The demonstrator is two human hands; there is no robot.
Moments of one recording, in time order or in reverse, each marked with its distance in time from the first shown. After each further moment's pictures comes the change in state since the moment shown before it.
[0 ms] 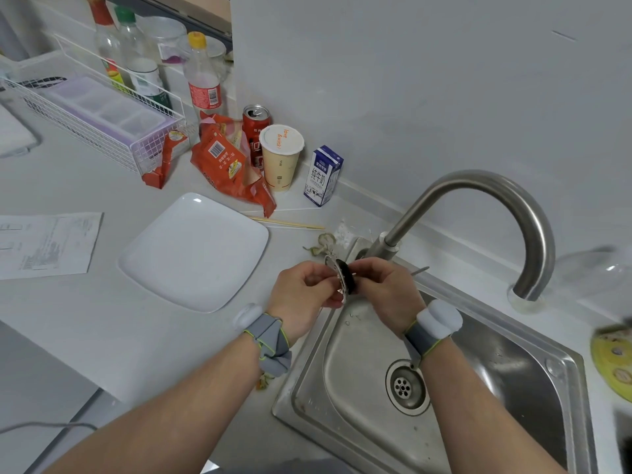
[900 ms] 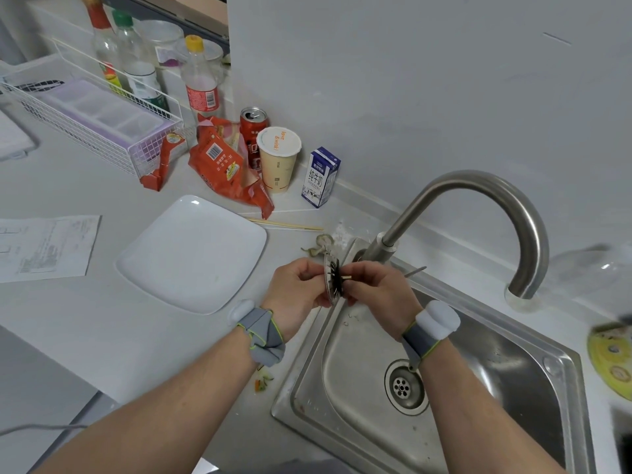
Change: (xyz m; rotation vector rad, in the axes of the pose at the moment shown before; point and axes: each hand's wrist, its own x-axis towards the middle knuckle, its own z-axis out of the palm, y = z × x) left_hand 0.003 0.007 -0.002 -0.094 -0.030 -0.040; right_hand -0.004 -0.001 0.003 0.090 -0.053 0.059
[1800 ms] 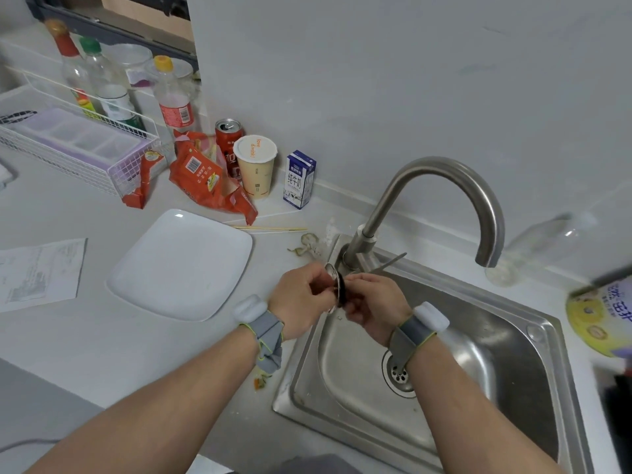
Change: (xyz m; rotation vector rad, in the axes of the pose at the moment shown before) left_hand -0.013 0.001 0.007 0.730 -0.210 0.271; right_hand -0.021 0.018 0.003 0.558 0.180 0.347
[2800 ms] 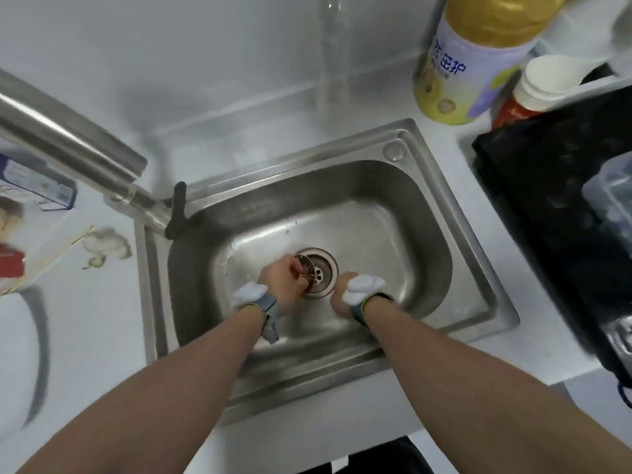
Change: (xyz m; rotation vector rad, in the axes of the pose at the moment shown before) left_hand 0.026 -0.065 0.264 0.620 -0.486 -0.159; right_hand -0.013 0.152 -0.229 -0.893 0.186 0.425
